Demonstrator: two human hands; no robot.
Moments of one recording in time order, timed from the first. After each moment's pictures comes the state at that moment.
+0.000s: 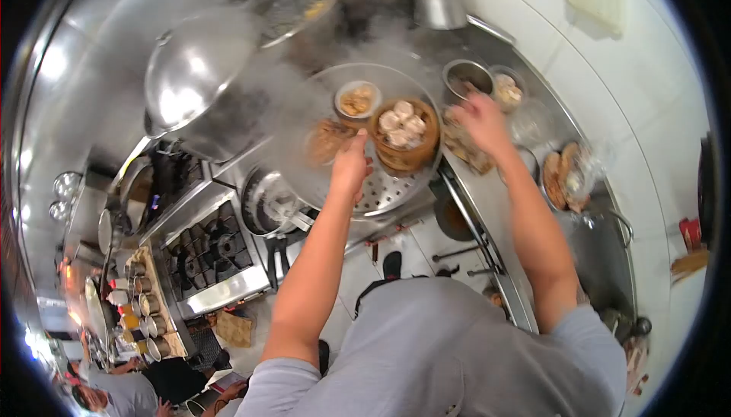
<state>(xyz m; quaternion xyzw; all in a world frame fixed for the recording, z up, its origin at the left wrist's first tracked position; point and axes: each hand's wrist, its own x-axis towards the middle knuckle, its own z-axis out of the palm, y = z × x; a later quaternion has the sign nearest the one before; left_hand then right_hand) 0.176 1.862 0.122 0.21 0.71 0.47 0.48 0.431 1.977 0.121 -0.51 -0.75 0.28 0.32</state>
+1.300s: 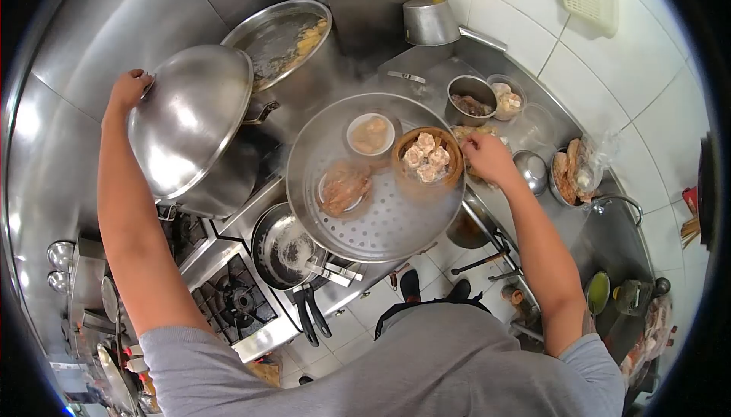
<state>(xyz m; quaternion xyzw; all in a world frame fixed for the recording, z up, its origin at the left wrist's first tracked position) -0.279 2.043 0.416 0.58 0.80 0.09 -0.10 0.376 1.962 0.124 -0.63 -0.69 0.28 0.20</state>
